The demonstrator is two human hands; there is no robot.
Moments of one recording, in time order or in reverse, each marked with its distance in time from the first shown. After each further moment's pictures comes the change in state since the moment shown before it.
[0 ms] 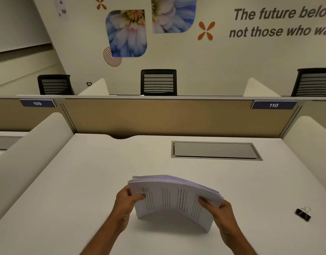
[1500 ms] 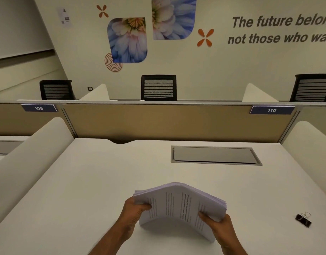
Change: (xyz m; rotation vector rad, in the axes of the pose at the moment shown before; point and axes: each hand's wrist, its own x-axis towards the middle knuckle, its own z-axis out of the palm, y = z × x) left_hand -0.011 0.000 0.018 0.046 -0.042 -0.042; right_hand 0.001 0.021 -0.008 -0.068 0.067 0.022
